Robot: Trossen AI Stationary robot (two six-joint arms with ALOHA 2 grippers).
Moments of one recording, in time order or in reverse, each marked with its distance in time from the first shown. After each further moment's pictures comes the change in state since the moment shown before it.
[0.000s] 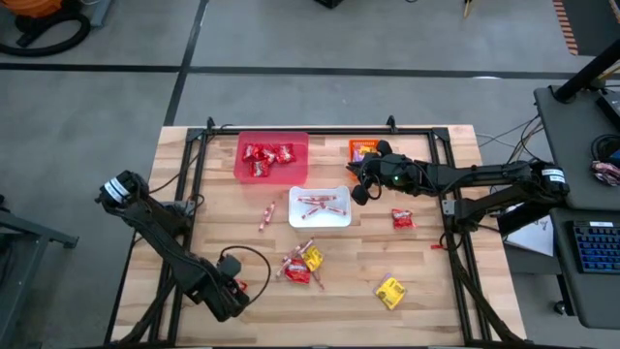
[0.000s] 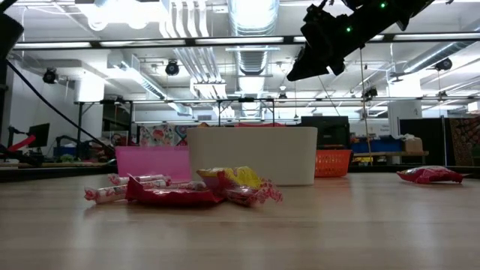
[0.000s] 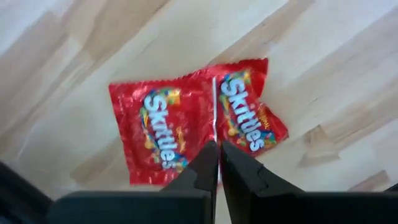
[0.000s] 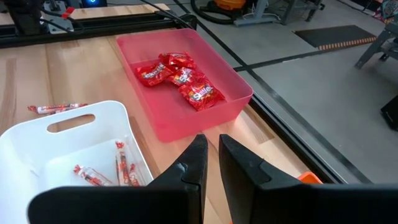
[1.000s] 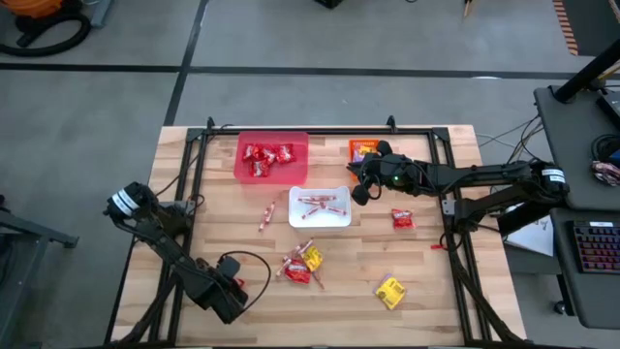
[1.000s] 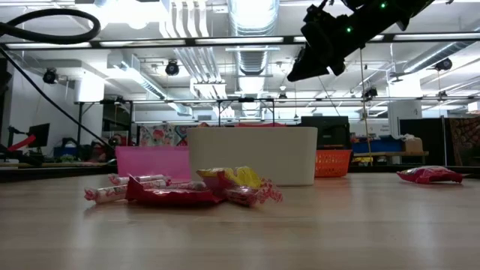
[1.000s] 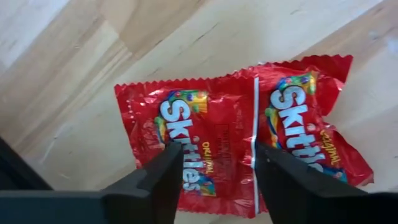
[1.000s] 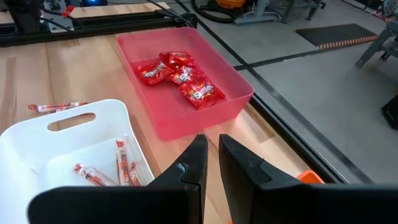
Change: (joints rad) left arm -0.018 0.145 -0.045 -0.012 0.040 -0.034; right arm 0.000 0.000 0.000 -0.005 -0.002 0.003
